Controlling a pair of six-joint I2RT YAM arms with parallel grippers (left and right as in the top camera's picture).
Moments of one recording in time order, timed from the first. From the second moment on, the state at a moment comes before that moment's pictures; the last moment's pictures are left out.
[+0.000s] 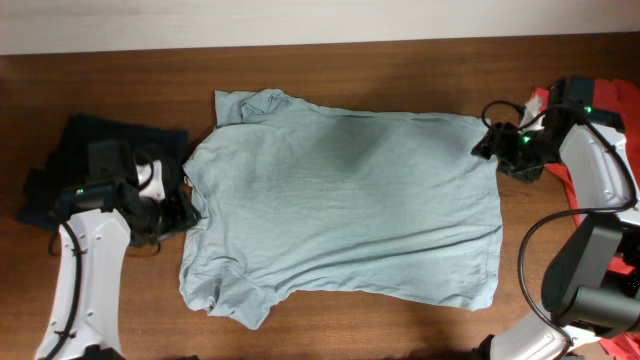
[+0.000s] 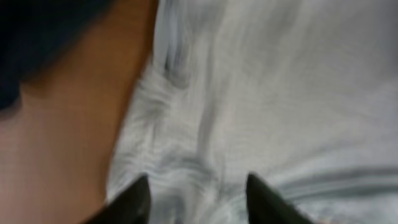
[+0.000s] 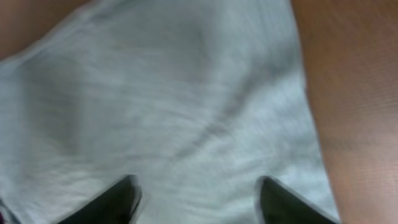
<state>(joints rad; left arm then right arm) 0.20 1.43 1.10 -0.98 0.26 -0.13 -0.31 1.85 1.44 -0.91 -0.40 0.18</state>
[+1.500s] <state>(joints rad) -0.08 1.96 1.27 -0.43 0.28 0.02 -0.16 2.26 1.66 -0.59 -0.45 0.20</state>
